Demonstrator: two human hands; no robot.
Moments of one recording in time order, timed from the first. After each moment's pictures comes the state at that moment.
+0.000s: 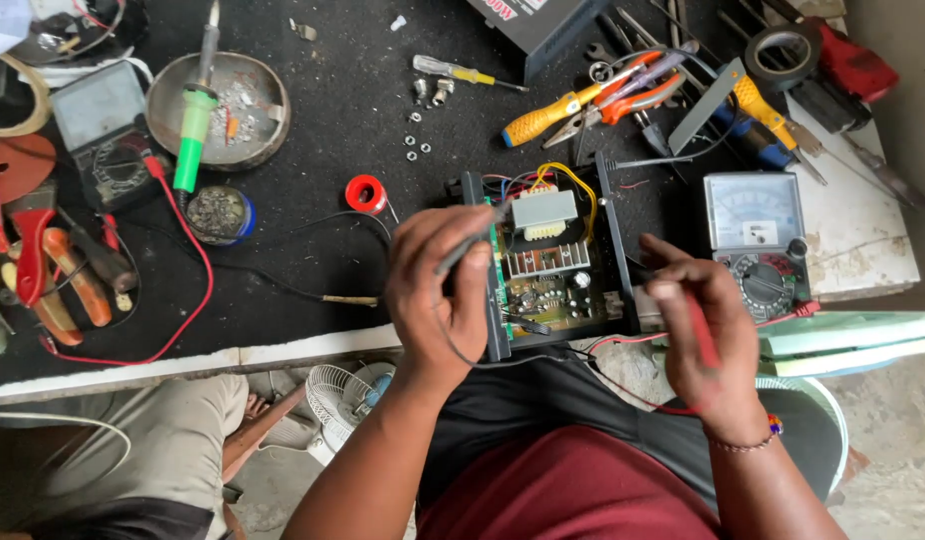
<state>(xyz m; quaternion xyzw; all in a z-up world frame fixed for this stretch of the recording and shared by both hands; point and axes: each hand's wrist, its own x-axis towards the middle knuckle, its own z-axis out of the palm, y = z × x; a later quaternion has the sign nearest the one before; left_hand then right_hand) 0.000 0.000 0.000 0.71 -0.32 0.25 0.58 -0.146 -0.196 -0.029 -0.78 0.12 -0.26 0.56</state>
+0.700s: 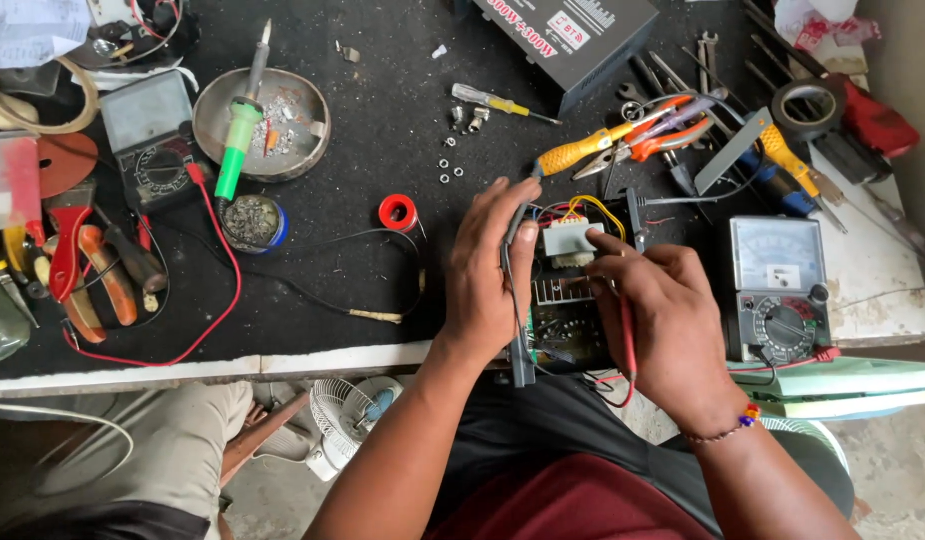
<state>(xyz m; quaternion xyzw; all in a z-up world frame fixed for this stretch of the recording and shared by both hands) 0.029 -0.022 -0.021 0.73 -0.32 0.16 0.58 -0.081 -0.166 0.007 -0.93 0.01 -0.29 0.24</state>
